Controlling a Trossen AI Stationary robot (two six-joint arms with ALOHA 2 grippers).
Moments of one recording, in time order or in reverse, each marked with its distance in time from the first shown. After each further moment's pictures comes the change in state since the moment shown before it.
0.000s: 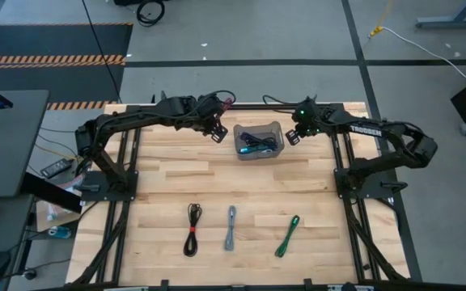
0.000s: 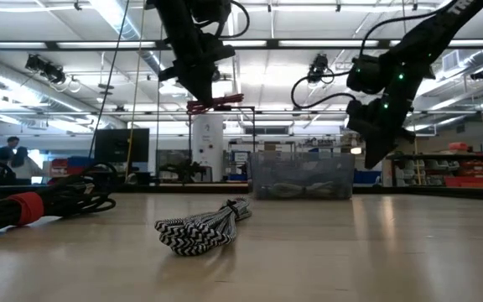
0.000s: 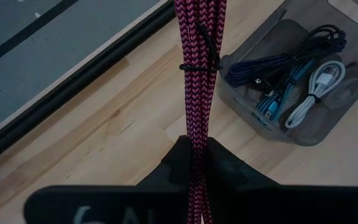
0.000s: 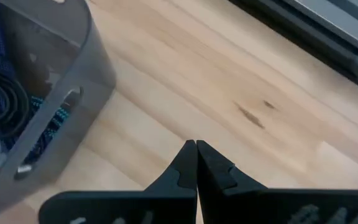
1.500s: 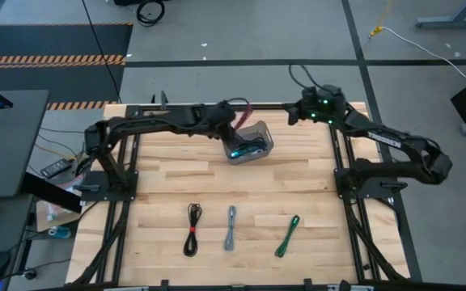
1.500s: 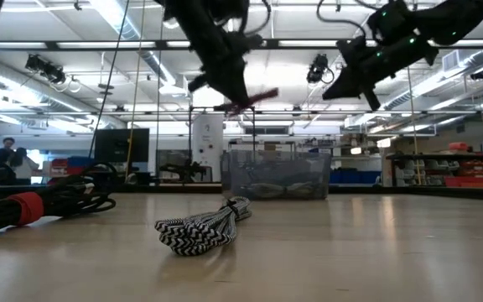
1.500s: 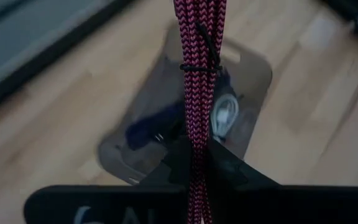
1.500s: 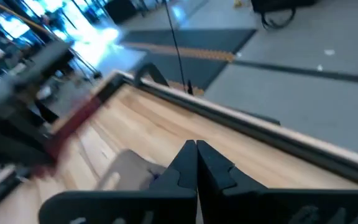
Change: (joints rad) left arm -0.076 0.087 0.002 0.244 0.138 0.000; right arm -0.034 -0.242 -0.009 0.481 -0.342 0.233
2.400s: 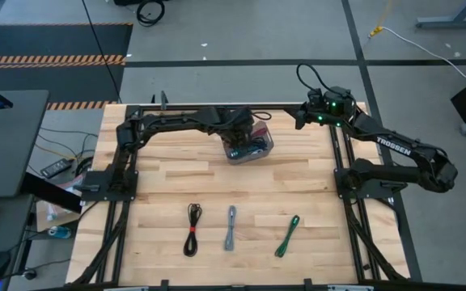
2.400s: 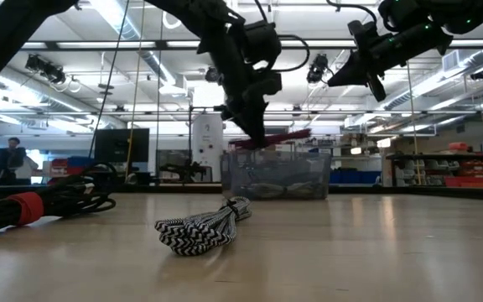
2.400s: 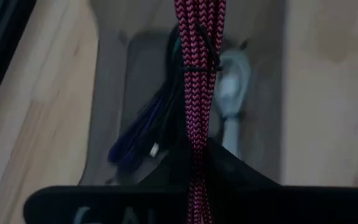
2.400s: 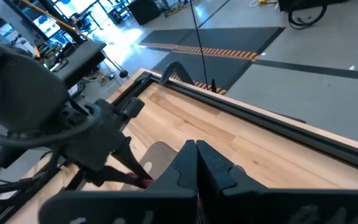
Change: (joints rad) left arm 0.028 0.303 0.226 -0.119 0.116 0.405; right arm 0.022 -0.115 0.000 -0.090 -0.070 0.025
